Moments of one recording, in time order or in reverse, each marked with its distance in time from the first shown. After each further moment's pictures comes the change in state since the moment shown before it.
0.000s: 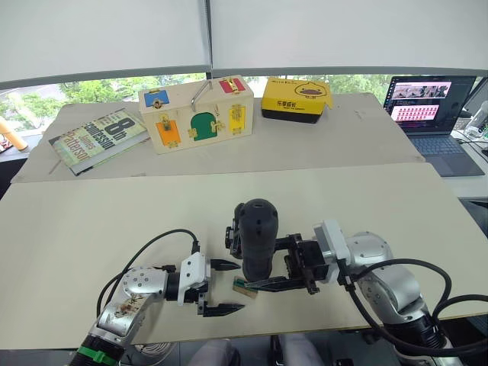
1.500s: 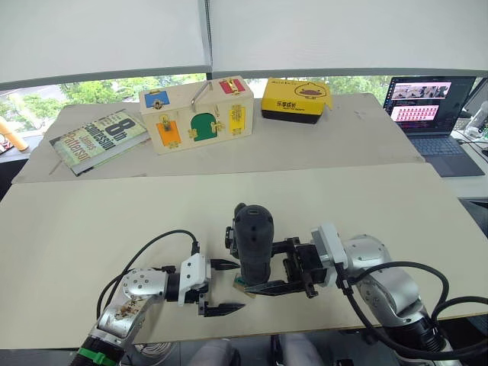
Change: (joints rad) left arm 0.008 0.000 -0.011 0.005 0.007 -0.028 0.022; right arm 0.013 -0.003 0.016 -0.003 -0.007 -0.009 -0.003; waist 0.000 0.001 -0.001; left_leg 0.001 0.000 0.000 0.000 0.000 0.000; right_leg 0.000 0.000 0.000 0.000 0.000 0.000
